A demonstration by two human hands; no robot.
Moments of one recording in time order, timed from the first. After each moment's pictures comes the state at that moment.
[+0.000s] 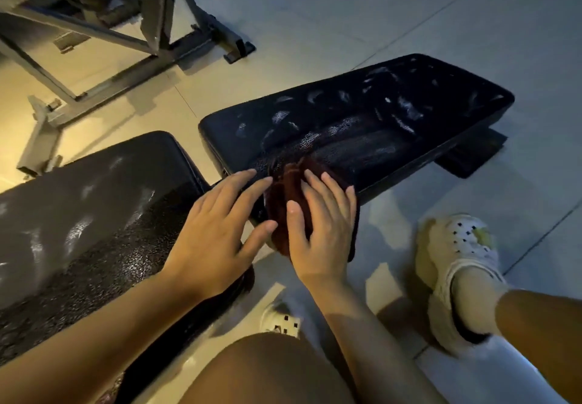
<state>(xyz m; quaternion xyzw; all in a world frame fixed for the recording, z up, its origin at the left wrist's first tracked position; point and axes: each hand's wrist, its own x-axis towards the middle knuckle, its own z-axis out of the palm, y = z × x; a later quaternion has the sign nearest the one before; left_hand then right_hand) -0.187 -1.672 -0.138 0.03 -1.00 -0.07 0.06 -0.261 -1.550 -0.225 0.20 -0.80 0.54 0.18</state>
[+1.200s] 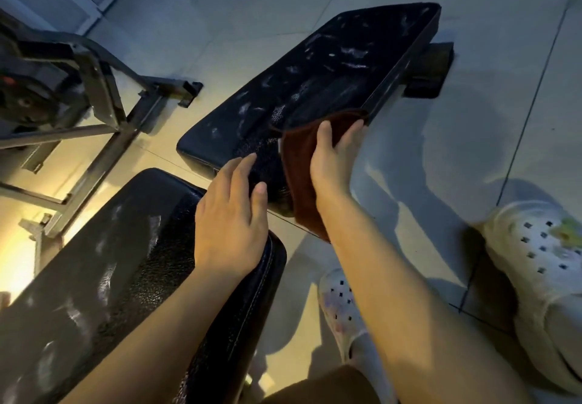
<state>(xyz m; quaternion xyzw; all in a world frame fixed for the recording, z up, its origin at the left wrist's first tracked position) -0.184 -1.674 -0.143 0.01 -0.99 -0.06 0.10 -0.285 -1.569 -0.215 -0.19 -0.58 0.79 -0.01</state>
